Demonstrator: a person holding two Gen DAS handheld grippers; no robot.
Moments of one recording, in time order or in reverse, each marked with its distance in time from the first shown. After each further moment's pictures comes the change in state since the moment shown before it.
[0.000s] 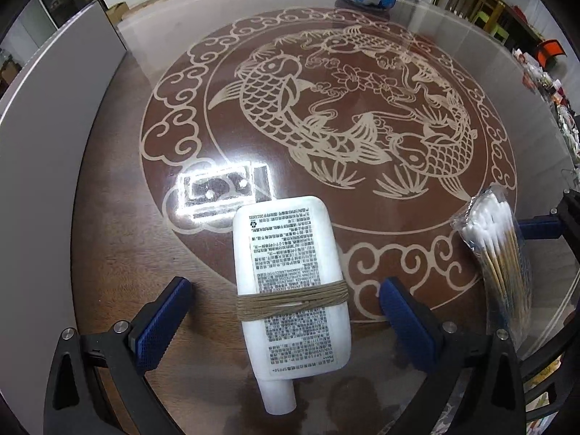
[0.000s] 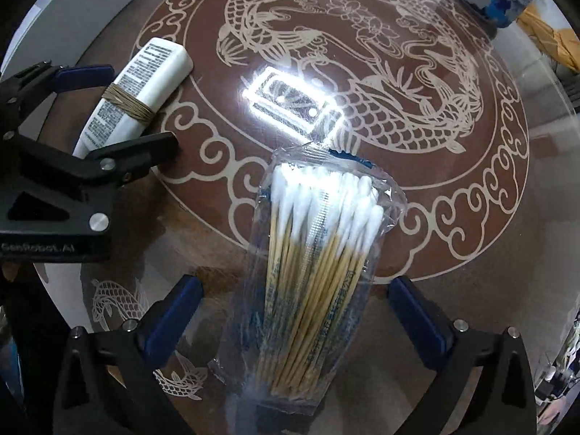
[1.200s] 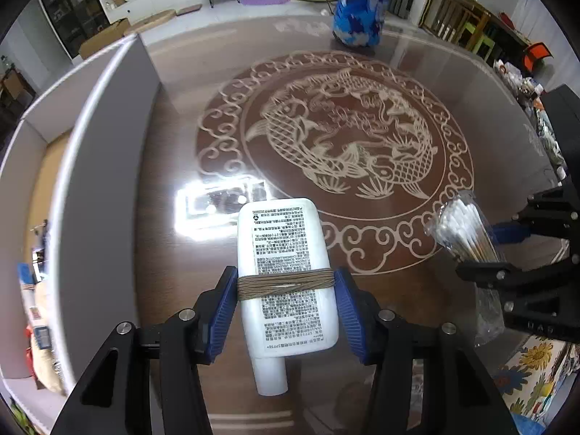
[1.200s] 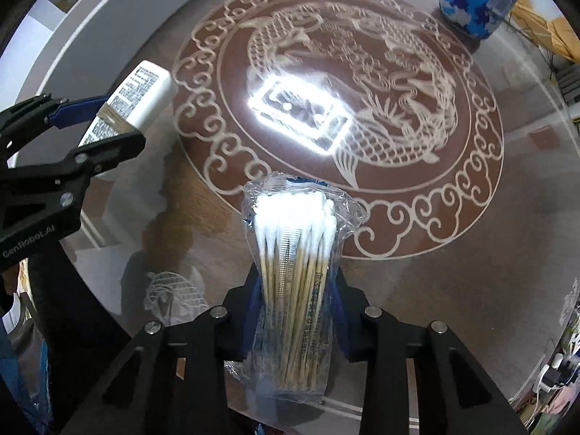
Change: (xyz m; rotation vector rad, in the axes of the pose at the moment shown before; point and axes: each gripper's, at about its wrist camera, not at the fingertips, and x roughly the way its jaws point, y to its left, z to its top) left arm -0.082 0.028 -0.035 0.022 -0.097 -0.018; right arm -0.122 0.000 0.015 0.046 -0.060 0.052
